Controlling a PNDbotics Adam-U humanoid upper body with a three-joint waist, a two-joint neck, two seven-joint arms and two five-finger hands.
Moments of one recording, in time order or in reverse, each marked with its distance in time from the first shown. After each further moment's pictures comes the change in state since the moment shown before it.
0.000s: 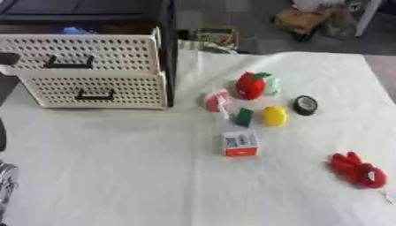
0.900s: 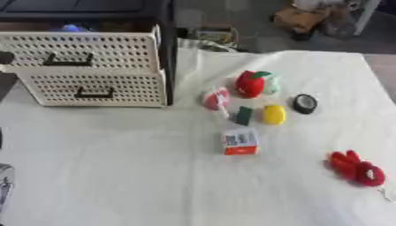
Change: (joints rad) left arm 0.006 -0.001 0.004 0.000 0.000 -0.004 -0.004; right arm -0.002 0.013 -0.006 0.000 -0.003 0.002 0.001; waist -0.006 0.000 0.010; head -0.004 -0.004
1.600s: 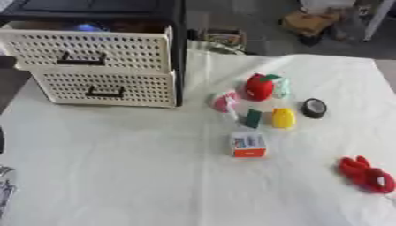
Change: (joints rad) left arm 0.009 0.000 0.001 0.000 0.000 0.000 0.000; right arm -0.004 0.012 -0.004 0.000 -0.001 0.005 -0.003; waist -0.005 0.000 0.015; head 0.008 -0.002
